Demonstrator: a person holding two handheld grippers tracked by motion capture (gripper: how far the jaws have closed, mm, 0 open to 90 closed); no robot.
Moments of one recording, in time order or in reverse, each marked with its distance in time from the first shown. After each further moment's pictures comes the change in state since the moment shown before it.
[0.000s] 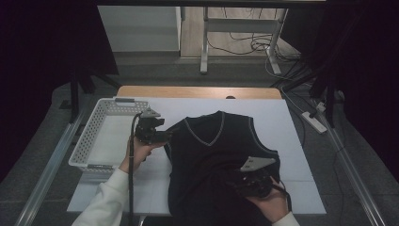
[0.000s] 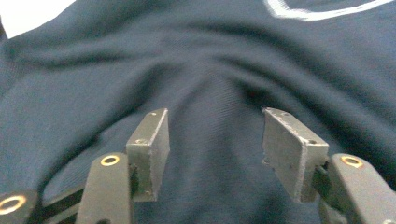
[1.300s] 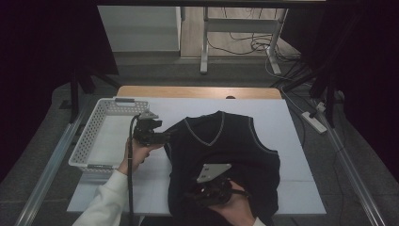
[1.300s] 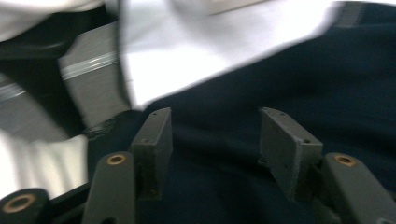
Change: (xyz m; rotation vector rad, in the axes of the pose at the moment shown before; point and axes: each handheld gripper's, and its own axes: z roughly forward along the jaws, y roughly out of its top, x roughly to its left) left arm 0.004 -0.007 -0.004 0.005 0.022 -0.020; right arm 0.063 0.063 0.033 -0.113 0.169 -0.098
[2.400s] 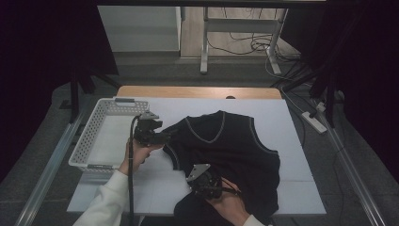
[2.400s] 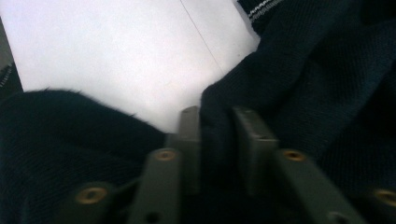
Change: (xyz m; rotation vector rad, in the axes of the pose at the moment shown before) left arm 0.001 -0.002 0.004 0.009 0.001 -0.008; right arm -0.001 -0.007 0.055 0.283 -0.152 -0.096
